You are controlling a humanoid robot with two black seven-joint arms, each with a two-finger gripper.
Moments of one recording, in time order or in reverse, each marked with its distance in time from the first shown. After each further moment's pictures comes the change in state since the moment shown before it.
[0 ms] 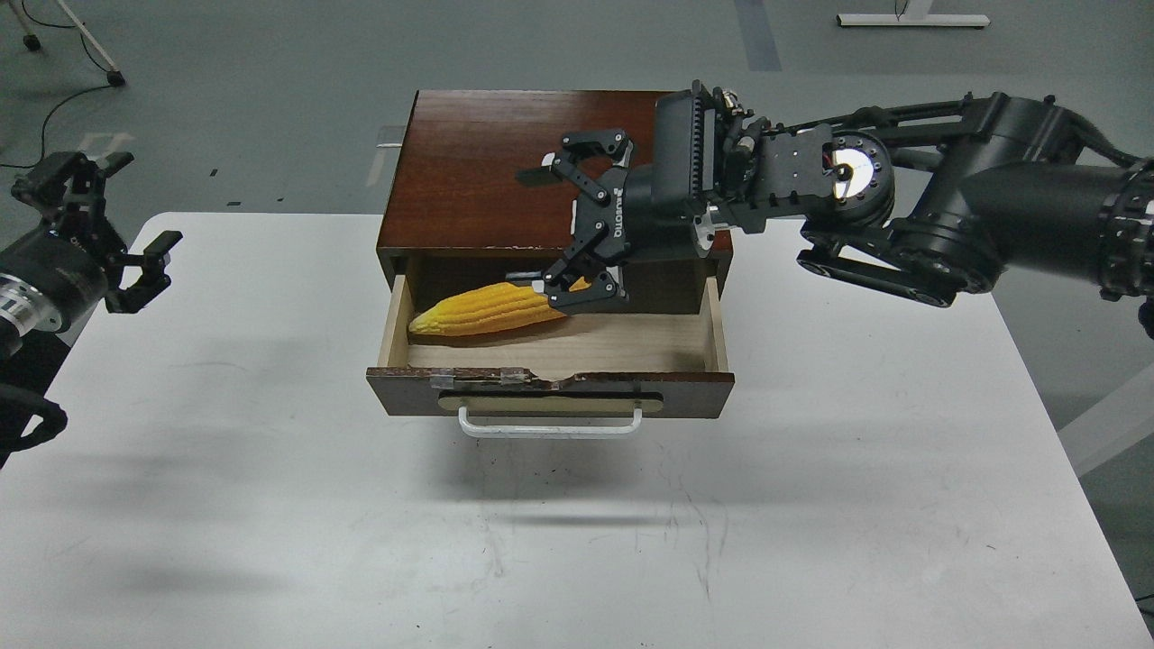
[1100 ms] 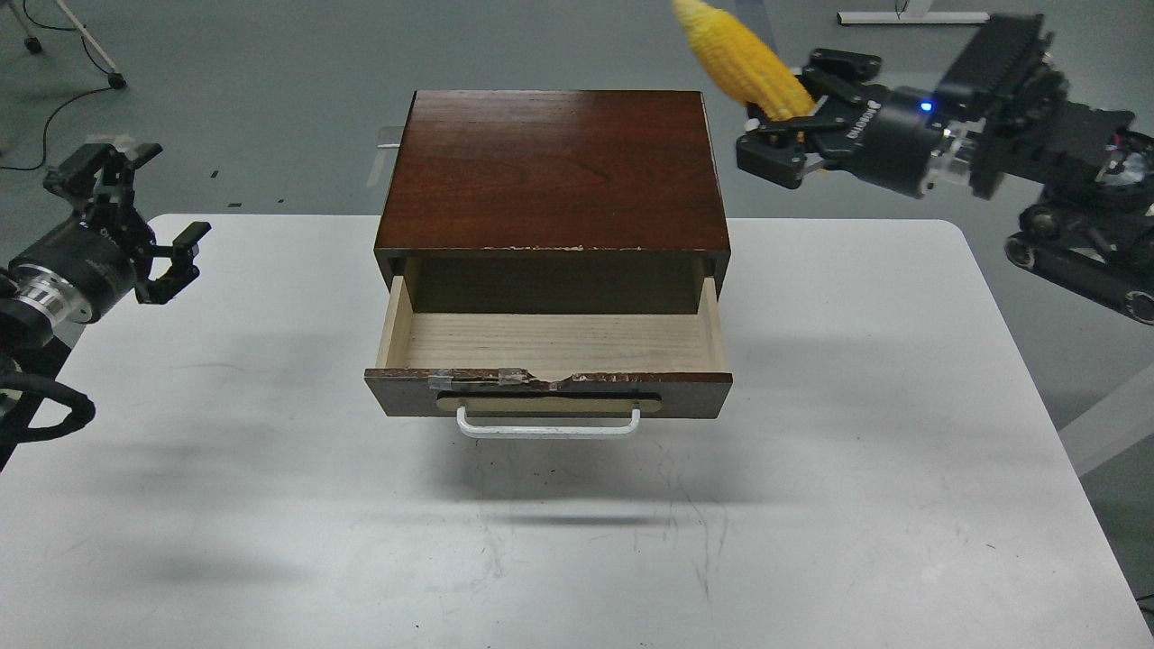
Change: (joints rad) left arm -0.022 -0.041 0.002 -0.001 0.000 -0.004 -0.001; right arm -0.069 -0.262 0.146 0.073 -0.007 0.046 -0.002
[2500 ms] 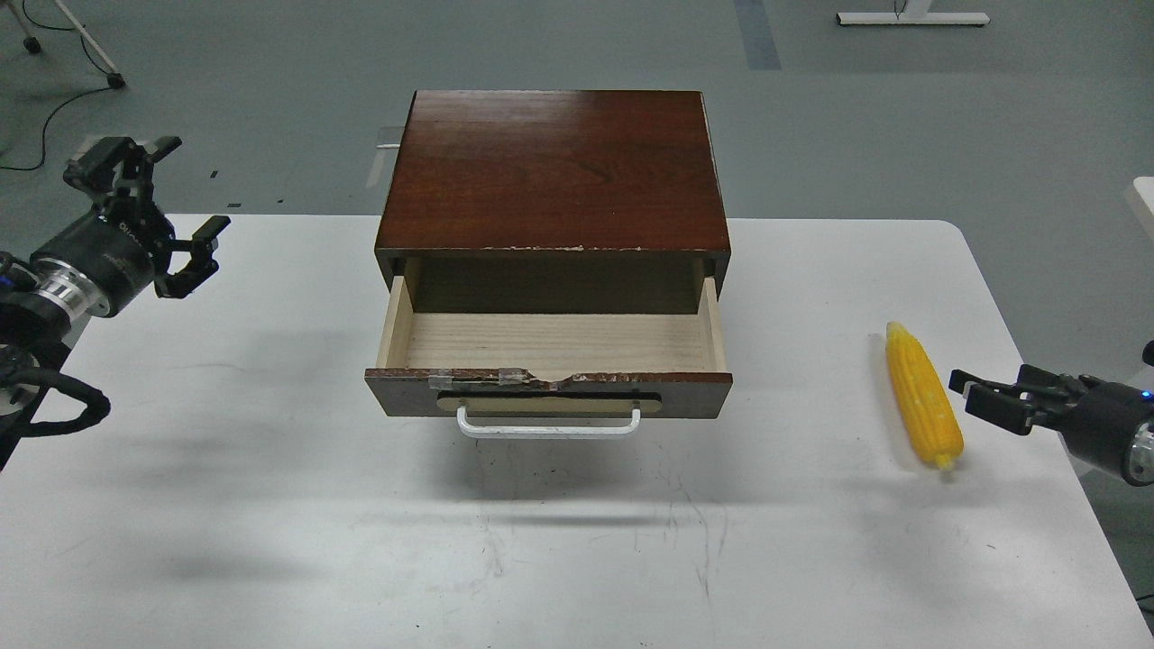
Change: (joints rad) left arm -0.014 -0.016 0.000 -0.025 0.000 -0.002 0.000; right arm -0.790 -0.552 0.245 0.177 0.346 0.193 -0.201
